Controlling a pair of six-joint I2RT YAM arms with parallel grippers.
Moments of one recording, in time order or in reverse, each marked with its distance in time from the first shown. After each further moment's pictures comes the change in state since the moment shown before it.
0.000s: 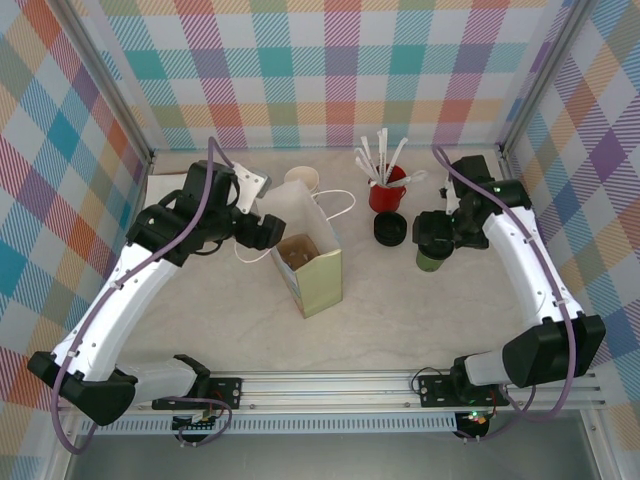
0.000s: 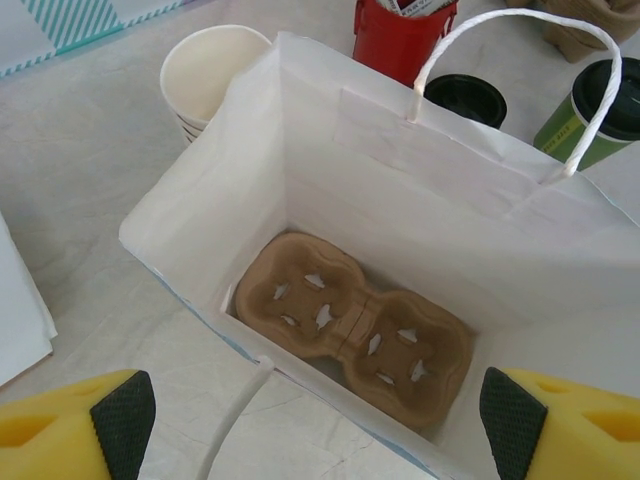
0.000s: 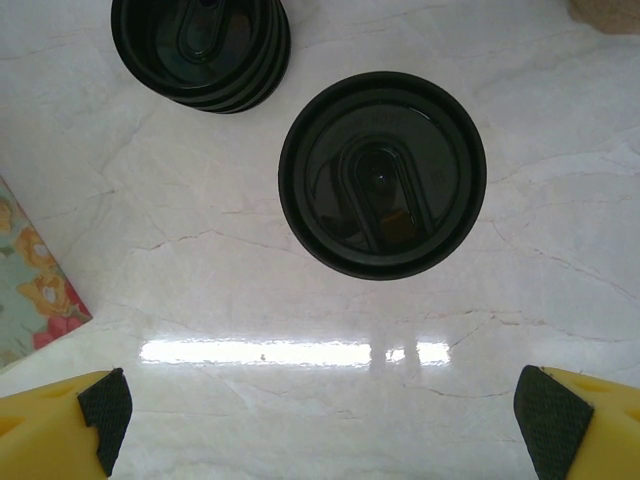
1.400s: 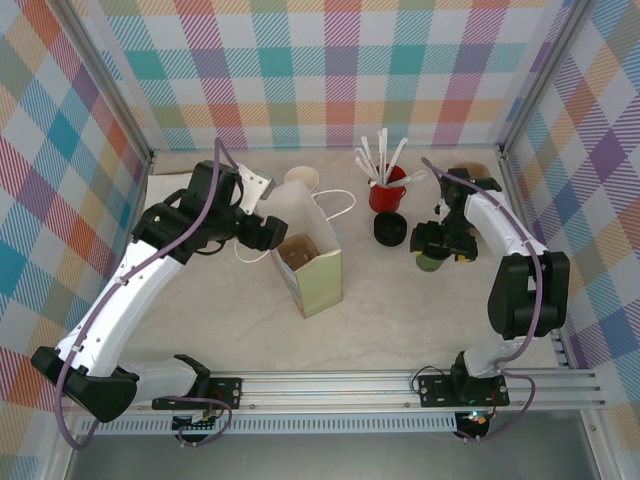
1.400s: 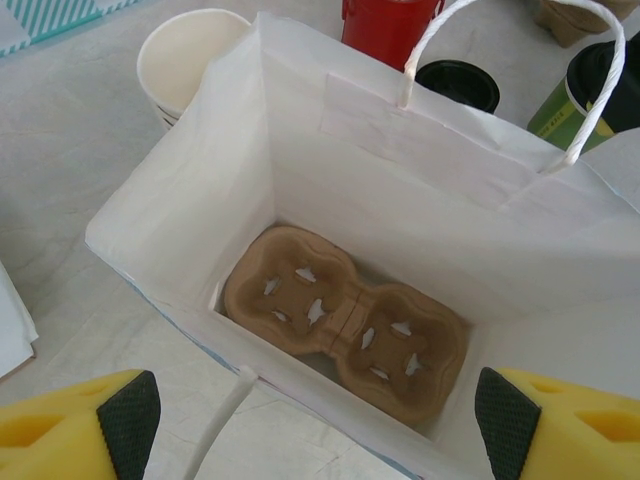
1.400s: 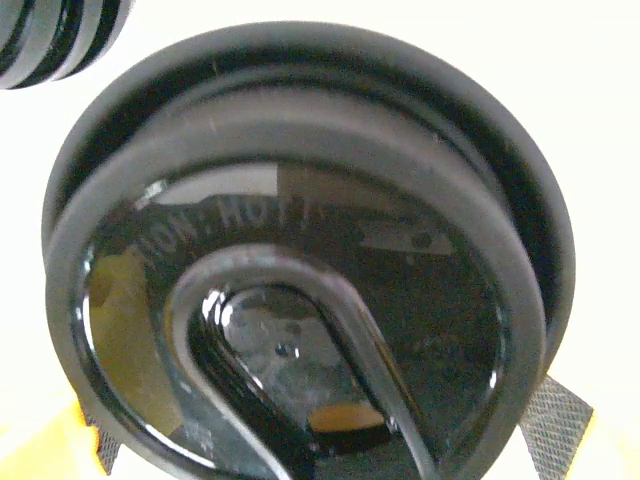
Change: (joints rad) left arm 0.000 0.017 -0.013 0.005 0.018 0.006; right arm -0.070 0.289 -0.090 0.103 -0.026 0.006
